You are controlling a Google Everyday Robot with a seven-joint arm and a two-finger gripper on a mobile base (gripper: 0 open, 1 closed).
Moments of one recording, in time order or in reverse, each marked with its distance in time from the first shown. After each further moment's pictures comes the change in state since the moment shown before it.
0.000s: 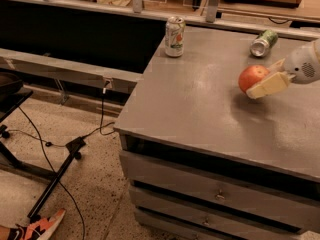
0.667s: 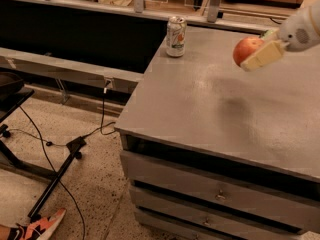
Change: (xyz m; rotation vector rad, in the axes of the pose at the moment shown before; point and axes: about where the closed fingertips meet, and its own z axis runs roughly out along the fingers) arm -0.070 -0.021 -0.022 0.100 0.019 -0.046
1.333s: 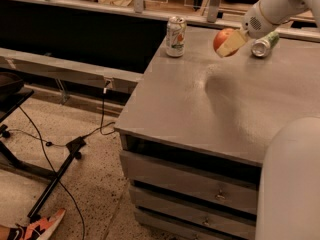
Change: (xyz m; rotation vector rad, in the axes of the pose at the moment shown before) arm -0.044 -0.063 0.072 0.137 0.119 0.118
